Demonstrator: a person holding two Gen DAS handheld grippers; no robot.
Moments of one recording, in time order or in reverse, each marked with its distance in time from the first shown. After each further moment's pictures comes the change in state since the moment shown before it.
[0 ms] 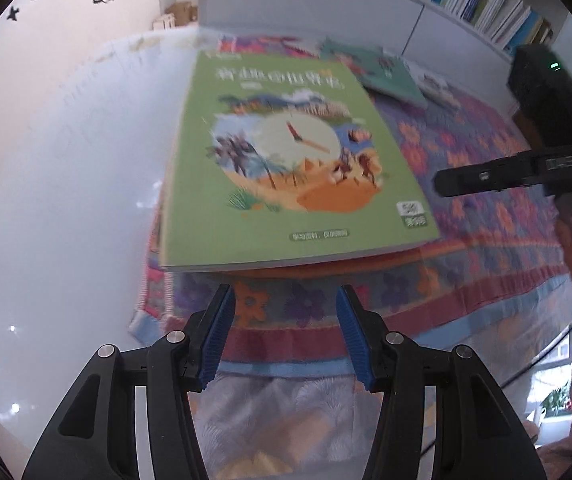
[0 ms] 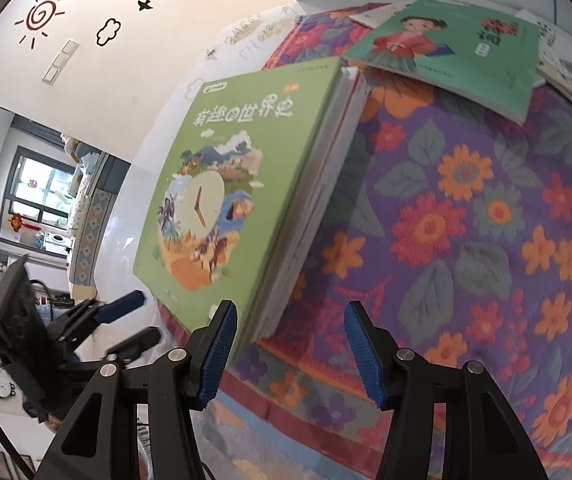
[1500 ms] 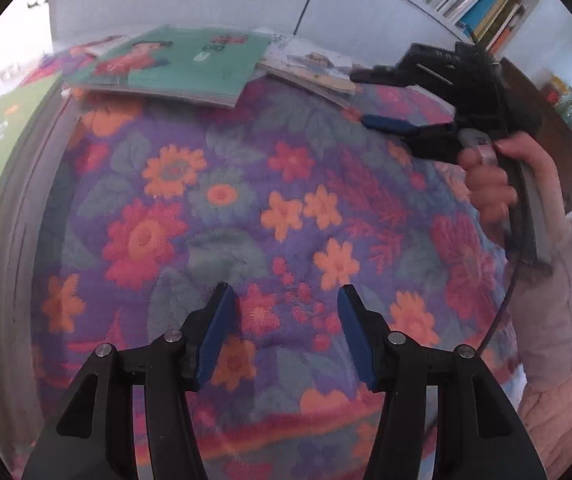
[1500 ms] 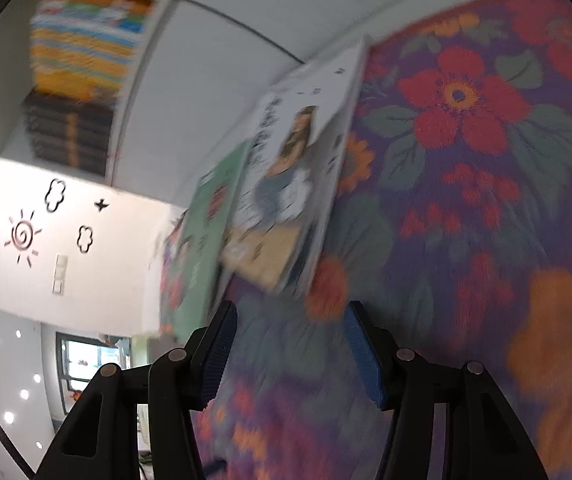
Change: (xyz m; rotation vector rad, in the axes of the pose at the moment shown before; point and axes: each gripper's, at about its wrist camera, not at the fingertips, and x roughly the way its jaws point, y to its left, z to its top) left arm 0.109 -0.203 0.079 0.041 -0.078 -0.191; right arm -0.121 -0.307 0.051 0.487 -0.406 0.209
